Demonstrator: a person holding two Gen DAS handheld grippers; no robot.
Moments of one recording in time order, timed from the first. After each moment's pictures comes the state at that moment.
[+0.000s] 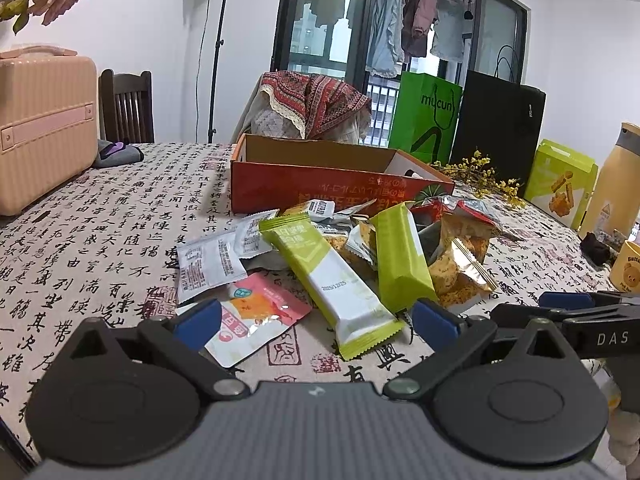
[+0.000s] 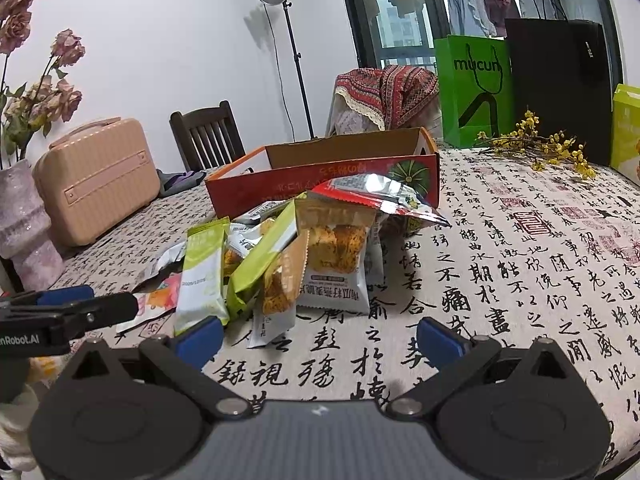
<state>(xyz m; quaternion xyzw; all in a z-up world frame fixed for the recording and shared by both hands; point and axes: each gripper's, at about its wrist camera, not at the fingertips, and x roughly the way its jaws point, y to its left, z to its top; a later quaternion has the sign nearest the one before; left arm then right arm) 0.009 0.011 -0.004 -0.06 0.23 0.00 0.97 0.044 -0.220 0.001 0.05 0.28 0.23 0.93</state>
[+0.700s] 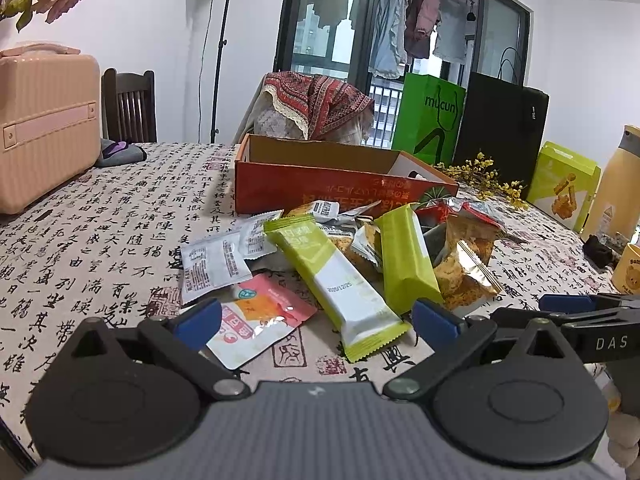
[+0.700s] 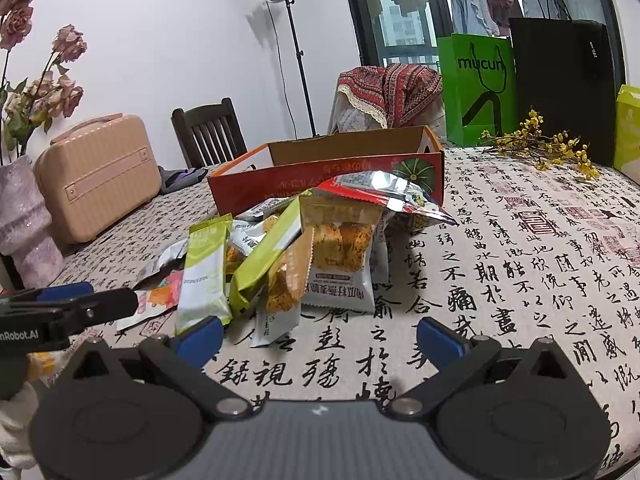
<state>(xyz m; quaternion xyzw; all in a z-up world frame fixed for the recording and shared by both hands) 0.009 0.014 -0.005 -0.06 0.23 0.01 0.97 0.045 -0.216 -0.001 0.04 0.28 0.23 0.93</state>
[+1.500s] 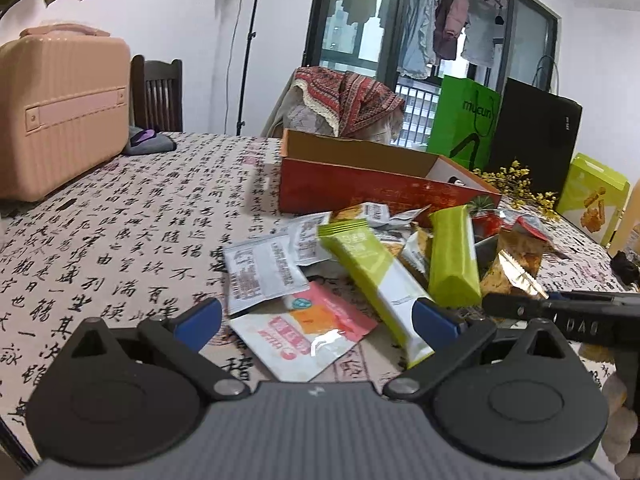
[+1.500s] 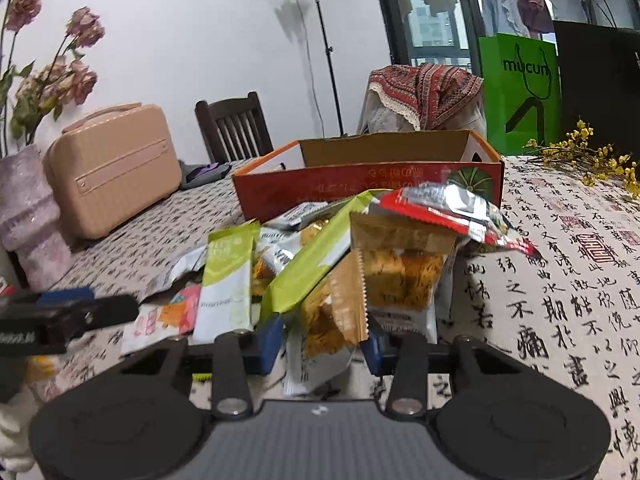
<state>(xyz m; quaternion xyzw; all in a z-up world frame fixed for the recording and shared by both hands) 0.025 0.054 -0.010 -0.08 0.24 0.04 0.97 0.086 -0.169 -0.004 0.04 0.28 0.27 0.92</state>
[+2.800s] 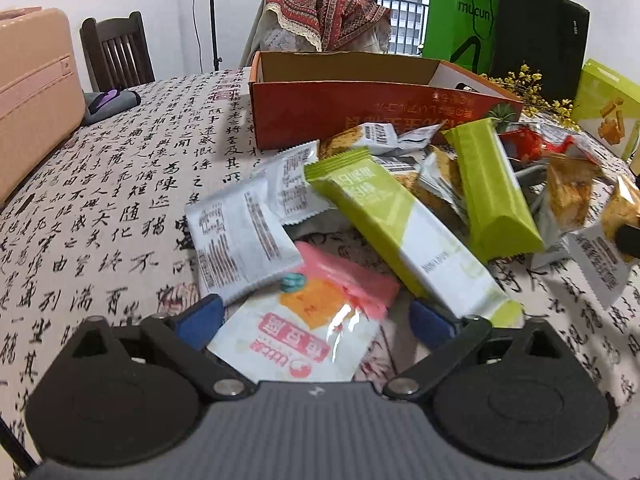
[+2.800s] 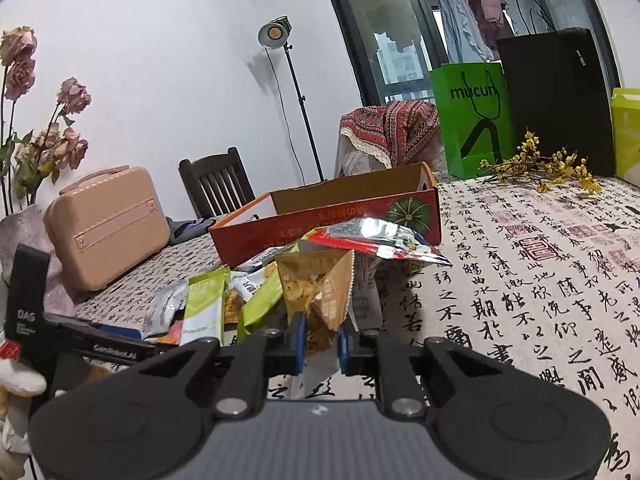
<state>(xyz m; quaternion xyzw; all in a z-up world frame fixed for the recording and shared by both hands) 0.091 0.044 -0.032 -0.01 0.37 0.02 0.93 0.054 -0.236 -0.004 0.10 0.22 0.25 0.94</state>
